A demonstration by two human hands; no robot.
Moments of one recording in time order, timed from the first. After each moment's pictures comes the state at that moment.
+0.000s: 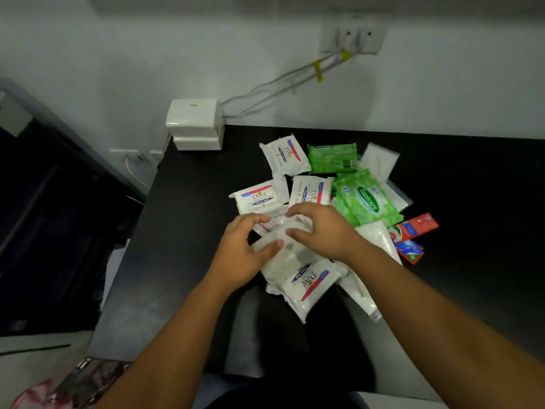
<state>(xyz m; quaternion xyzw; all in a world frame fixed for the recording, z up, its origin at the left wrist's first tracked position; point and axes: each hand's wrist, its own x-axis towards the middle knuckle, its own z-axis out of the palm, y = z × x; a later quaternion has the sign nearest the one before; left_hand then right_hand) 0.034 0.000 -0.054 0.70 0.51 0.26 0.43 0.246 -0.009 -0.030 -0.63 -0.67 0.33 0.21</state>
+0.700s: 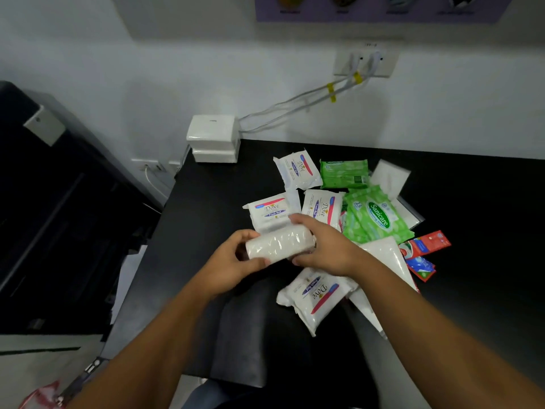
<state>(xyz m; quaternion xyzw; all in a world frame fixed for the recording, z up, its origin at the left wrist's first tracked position) -0.011 0.013 -0.053 0.57 0.51 0.22 0.61 0.237 -0.010 -0.036 -0.59 -0.60 0.48 0.23</state>
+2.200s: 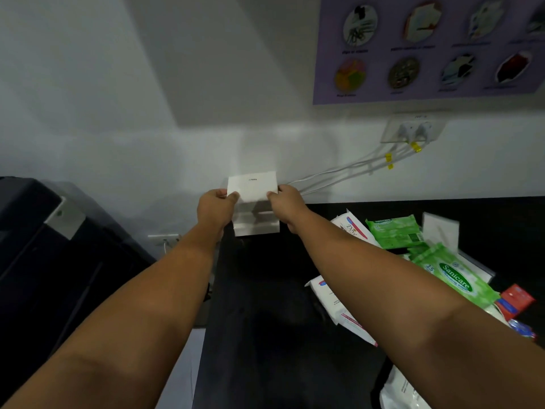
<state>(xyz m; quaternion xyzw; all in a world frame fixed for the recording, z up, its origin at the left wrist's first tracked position) -0.083 0.334 -0.001 0.52 0.65 0.36 0.43 0.071 0.281 0.012 -0.72 -0.39 0.41 0.40</state>
